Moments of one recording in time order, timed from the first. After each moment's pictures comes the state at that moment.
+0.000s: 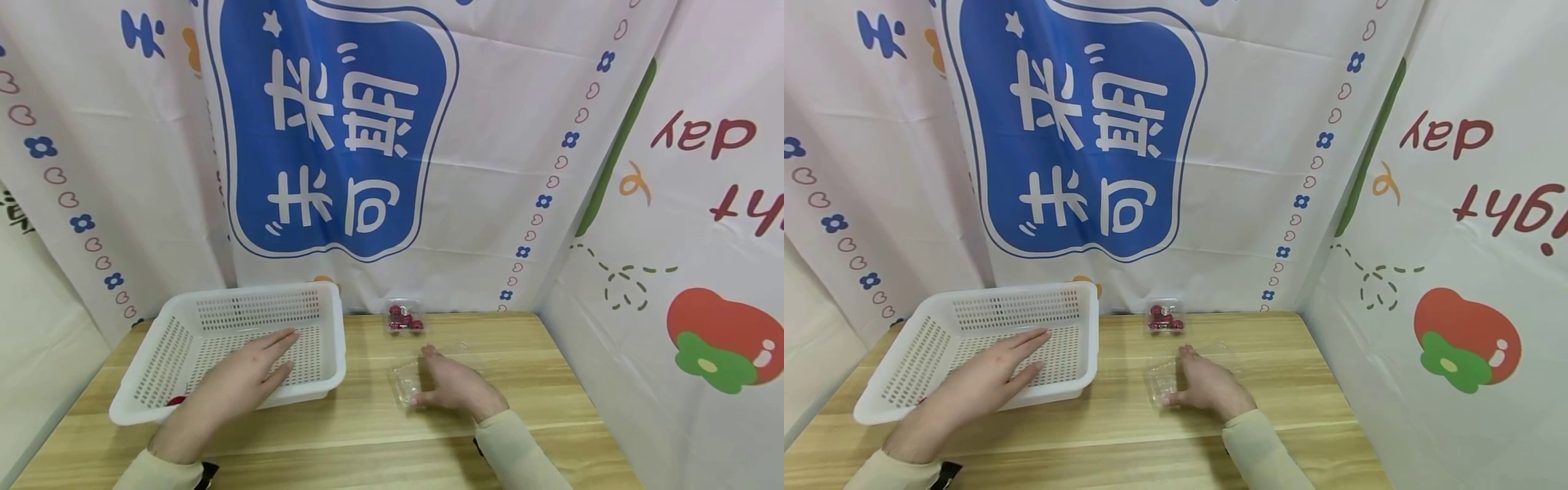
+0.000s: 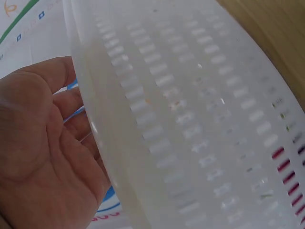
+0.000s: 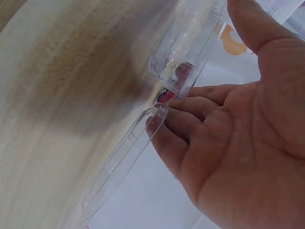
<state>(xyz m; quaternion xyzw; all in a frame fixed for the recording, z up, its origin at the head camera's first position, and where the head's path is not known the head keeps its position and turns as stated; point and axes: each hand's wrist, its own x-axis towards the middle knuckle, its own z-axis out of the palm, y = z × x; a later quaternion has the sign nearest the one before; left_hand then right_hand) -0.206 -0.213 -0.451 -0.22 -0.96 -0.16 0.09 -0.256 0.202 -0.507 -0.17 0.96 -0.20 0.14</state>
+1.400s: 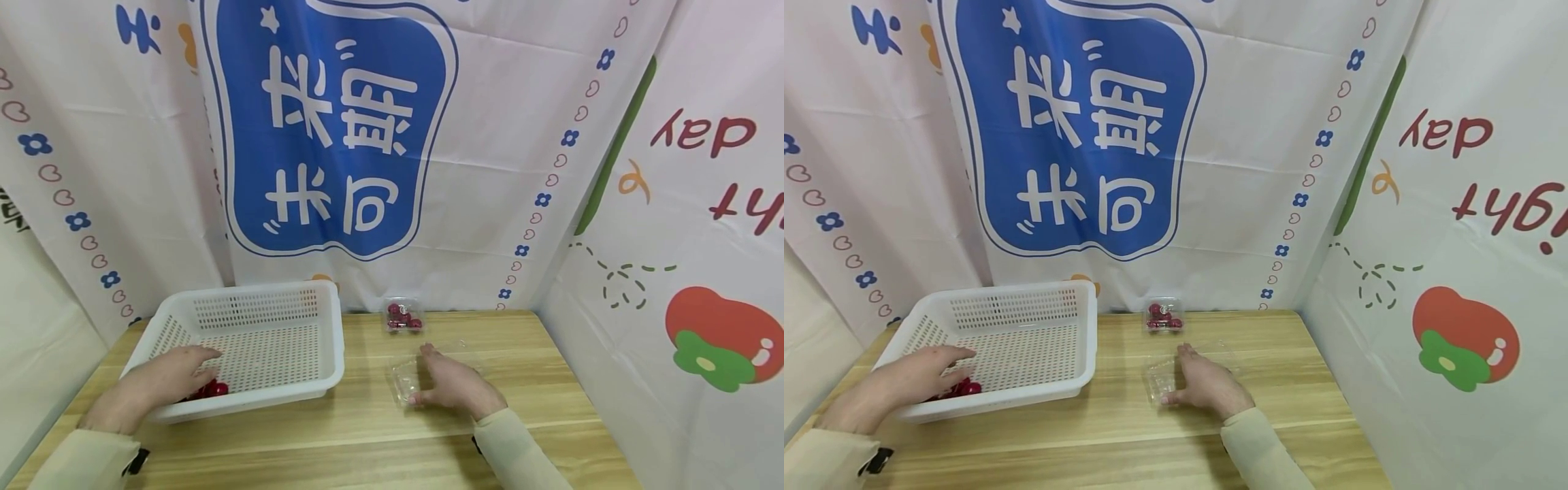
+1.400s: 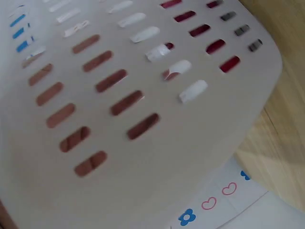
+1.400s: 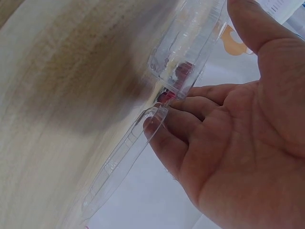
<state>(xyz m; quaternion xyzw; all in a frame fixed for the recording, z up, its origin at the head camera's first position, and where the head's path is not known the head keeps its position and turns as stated) -0.237 -0.338 -0.470 -0.18 -0.98 -0.12 -0.06 -0.255 0.201 -0.504 -0.16 0.95 -0.21 0.14</state>
